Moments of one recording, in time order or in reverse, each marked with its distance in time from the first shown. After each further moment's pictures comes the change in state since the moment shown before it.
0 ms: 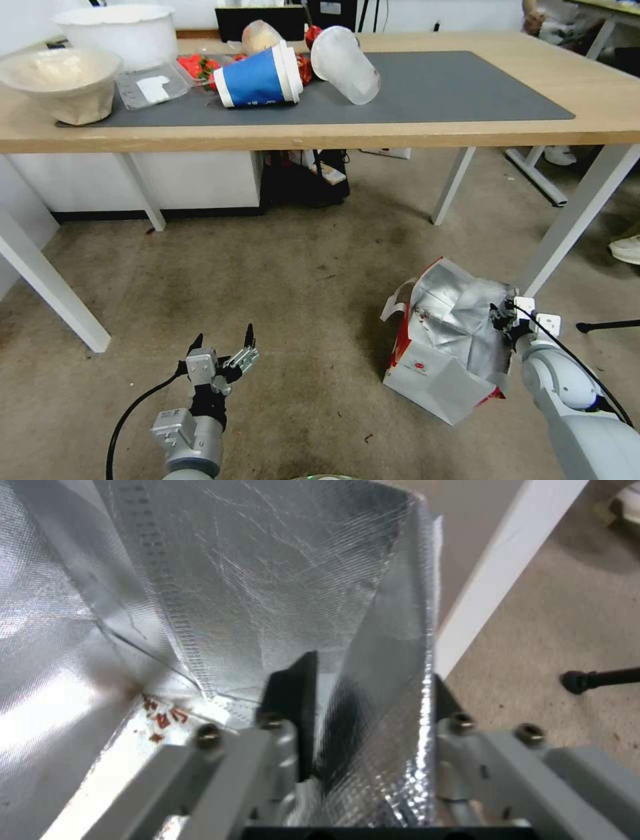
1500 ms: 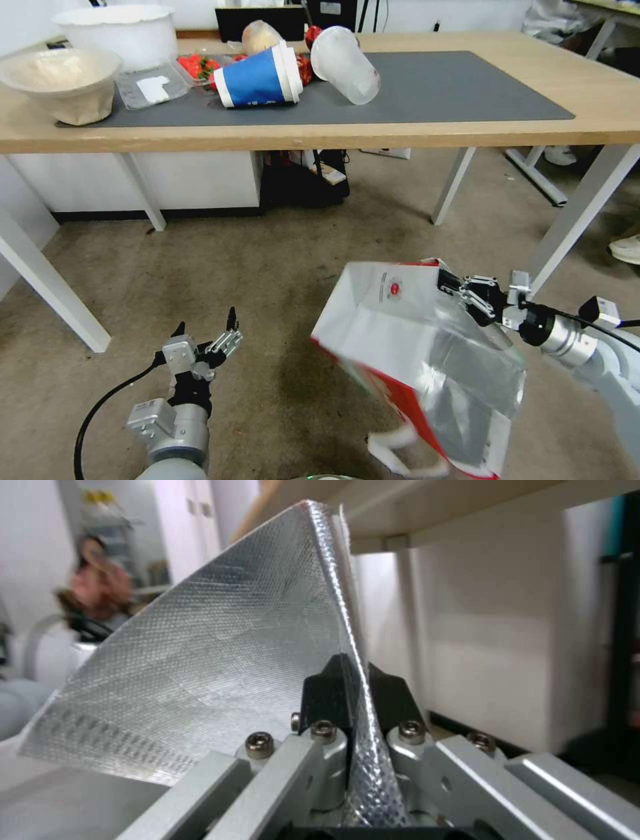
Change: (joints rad) left arm -0.007 -0.008 -0.054 -0.070 -0.081 -0.001 -0.036; right arm -0.050 -0.237 0.031 0.152 0.504 0.446 -1.364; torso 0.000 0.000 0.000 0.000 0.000
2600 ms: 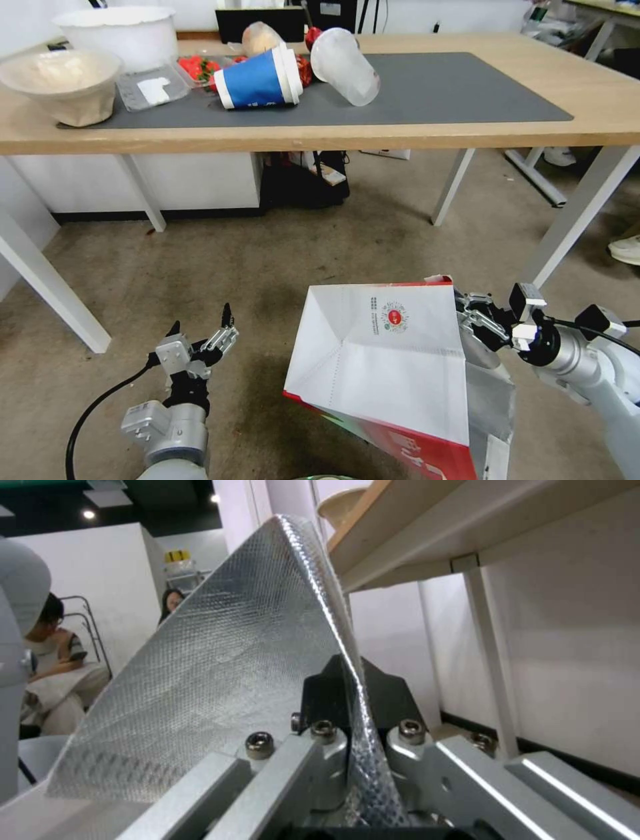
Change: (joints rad) left arm 0.000 -0.011 0.002 -0.026 -0.014 -0.003 -0.016; right arm -0.045 0.072 0.012 0.062 0.048 -0.106 -0.115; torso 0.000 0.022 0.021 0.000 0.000
